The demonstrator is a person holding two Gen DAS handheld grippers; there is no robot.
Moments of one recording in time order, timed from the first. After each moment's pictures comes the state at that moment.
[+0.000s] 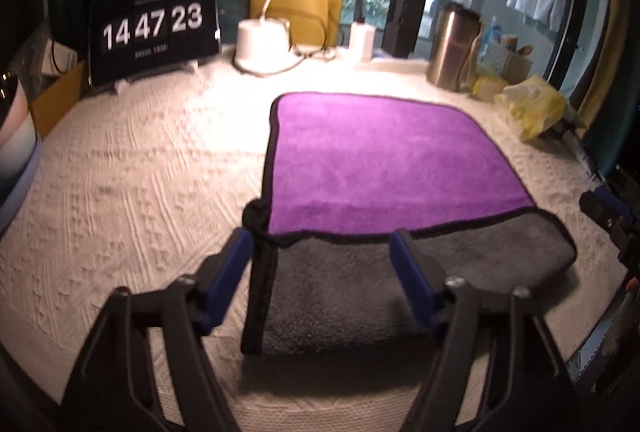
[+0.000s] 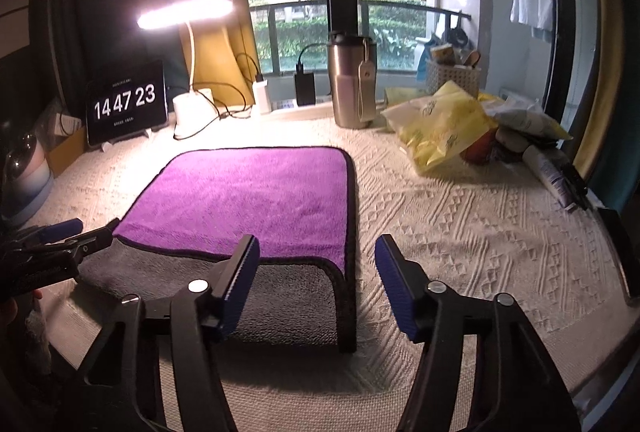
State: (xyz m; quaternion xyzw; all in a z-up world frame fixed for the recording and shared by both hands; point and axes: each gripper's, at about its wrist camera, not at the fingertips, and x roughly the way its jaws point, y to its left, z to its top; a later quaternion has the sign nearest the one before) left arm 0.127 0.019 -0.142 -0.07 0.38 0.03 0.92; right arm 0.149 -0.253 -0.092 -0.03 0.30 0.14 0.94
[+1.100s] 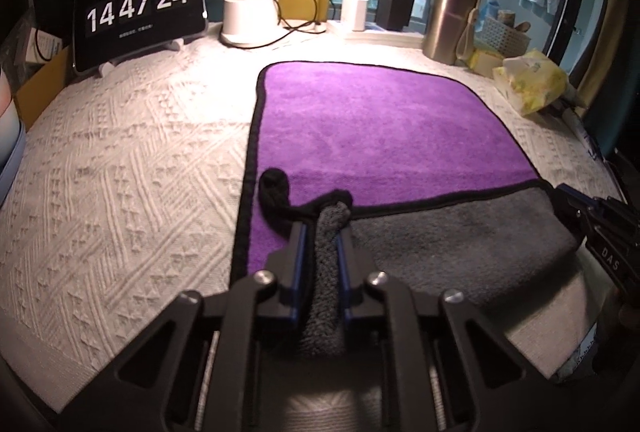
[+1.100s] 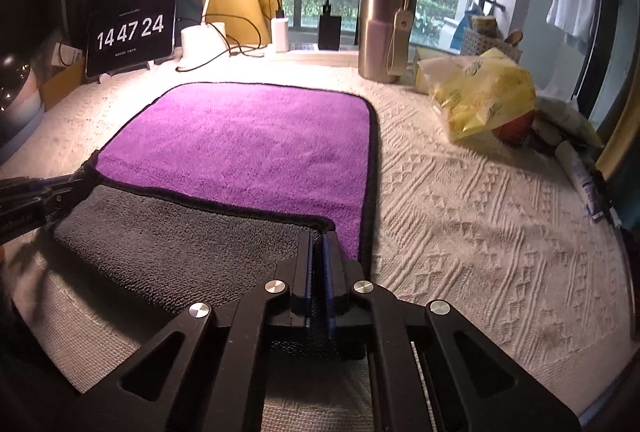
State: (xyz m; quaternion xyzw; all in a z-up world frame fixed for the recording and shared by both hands) left arm 0.130 0.015 -0.157 -0.07 0.40 0.01 0.91; right arm 0.173 -0.233 -0.134 -0.11 0.35 0.16 0.91
